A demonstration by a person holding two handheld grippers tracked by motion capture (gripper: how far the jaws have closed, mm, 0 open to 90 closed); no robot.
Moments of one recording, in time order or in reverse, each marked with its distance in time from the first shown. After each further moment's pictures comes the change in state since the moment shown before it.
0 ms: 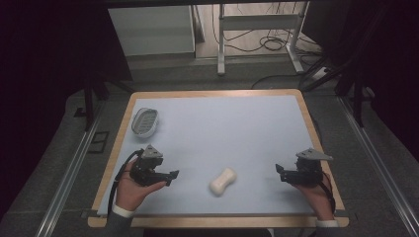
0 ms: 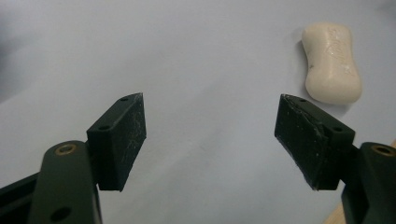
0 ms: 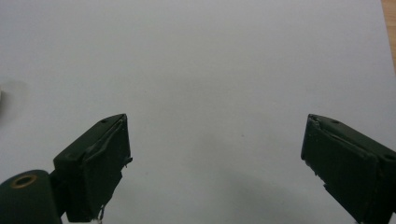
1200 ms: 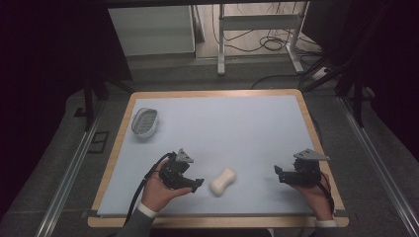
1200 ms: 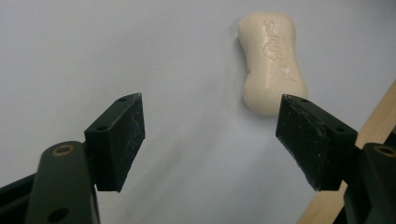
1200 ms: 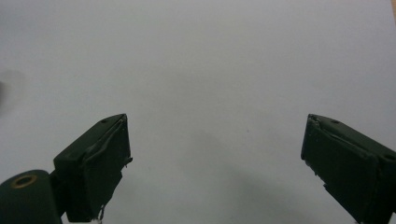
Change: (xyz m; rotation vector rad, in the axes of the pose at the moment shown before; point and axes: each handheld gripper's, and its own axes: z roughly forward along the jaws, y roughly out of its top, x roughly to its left) left arm -0.052 0.026 0.043 0.092 -0.090 0.108; right arm 0.004 -0.001 0.003 0.023 -0.001 -0.016
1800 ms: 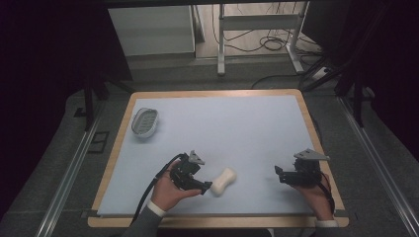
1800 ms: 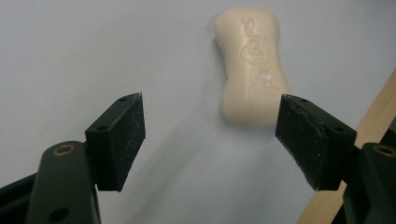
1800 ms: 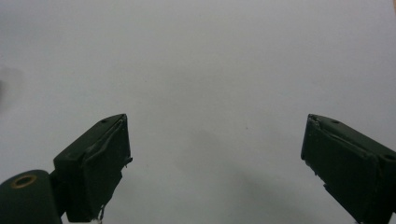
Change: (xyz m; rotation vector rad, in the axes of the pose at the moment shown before) left arm -0.015 0.014 0.021 0.039 -0.024 0.038; right arm -0.001 -0.001 0.001 0.010 0.003 0.003
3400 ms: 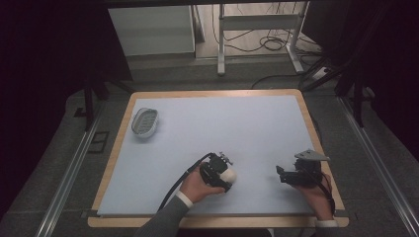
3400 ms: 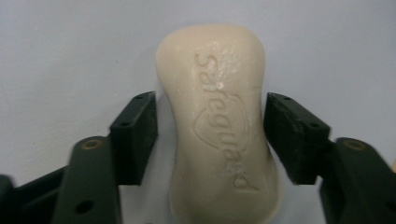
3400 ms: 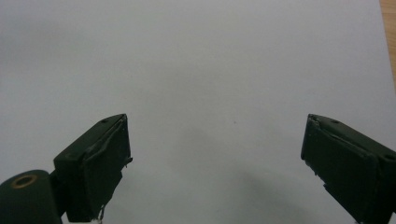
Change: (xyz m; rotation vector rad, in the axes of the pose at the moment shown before) left arm -0.024 0.042 0.069 0.182 -0.032 0.034; right arm -0.003 -0.003 0.001 0.009 -0.039 0.000
